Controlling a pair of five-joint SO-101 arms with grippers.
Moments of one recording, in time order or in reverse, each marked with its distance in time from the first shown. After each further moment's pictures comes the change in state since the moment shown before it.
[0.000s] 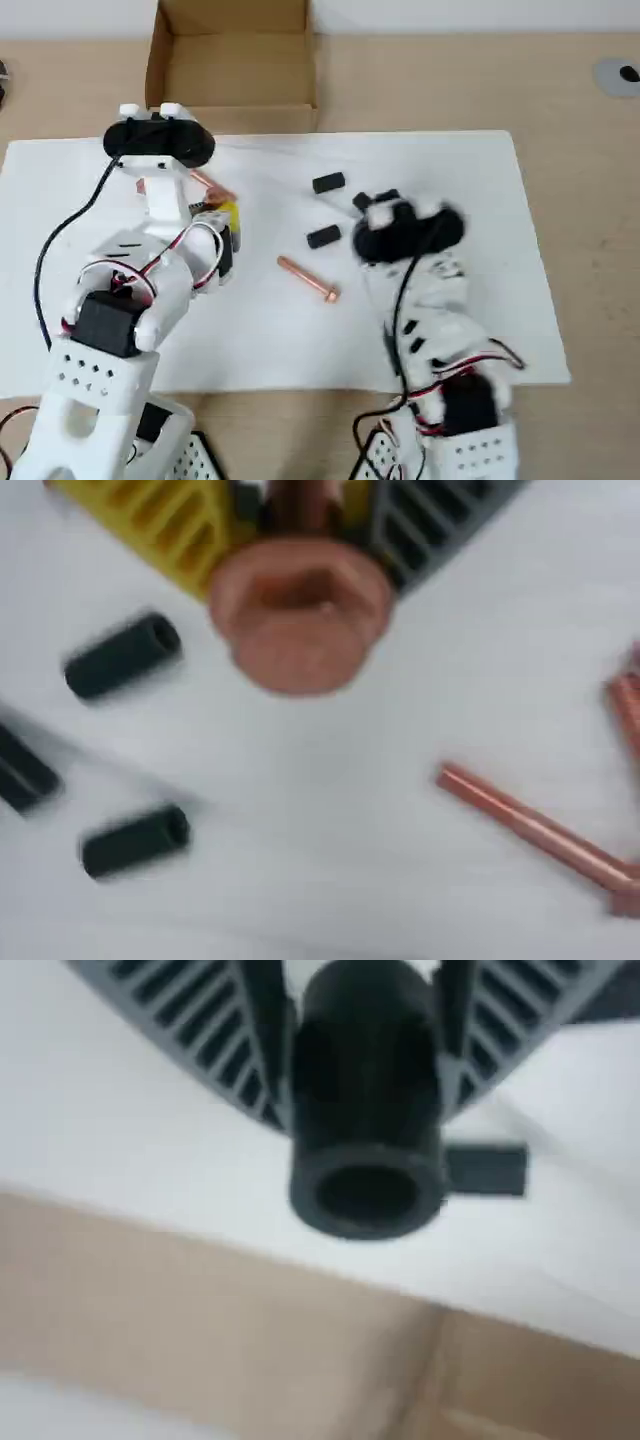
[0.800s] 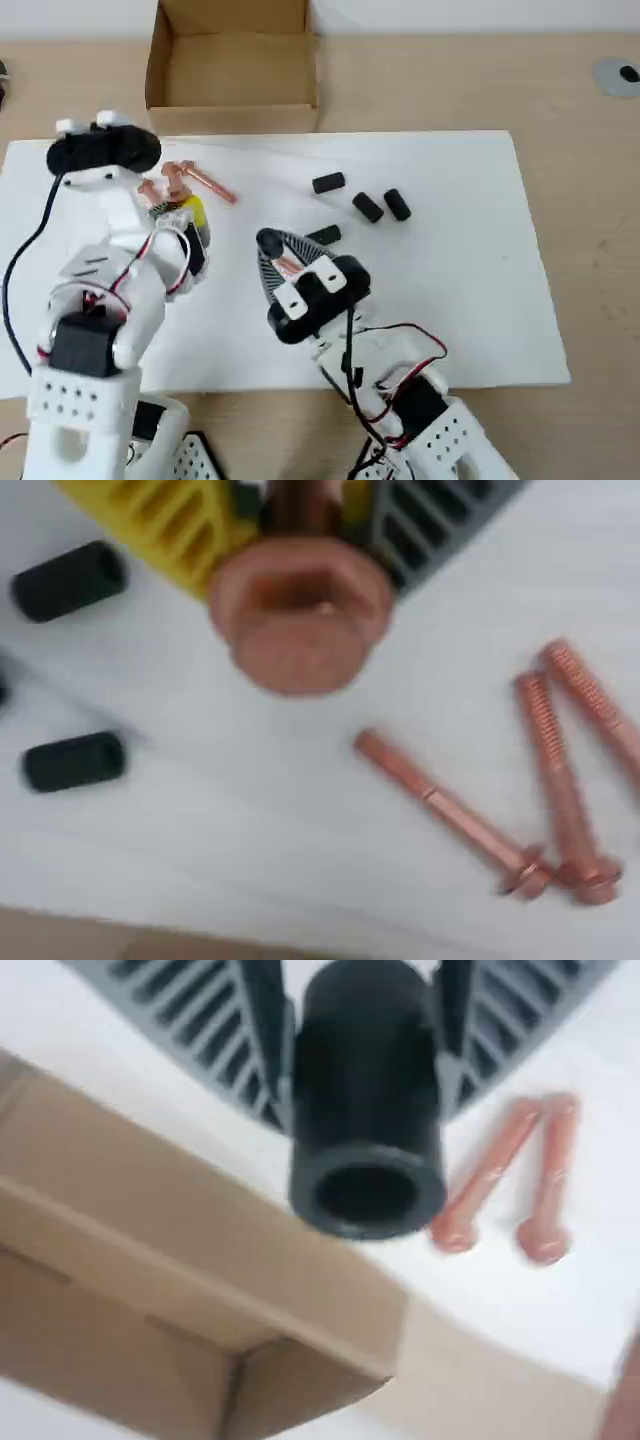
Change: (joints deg) left arm -5.5 -7.9 3.4 -0.3 3.4; right arm -25.9 0.8 14.2 -24.2 -2.2
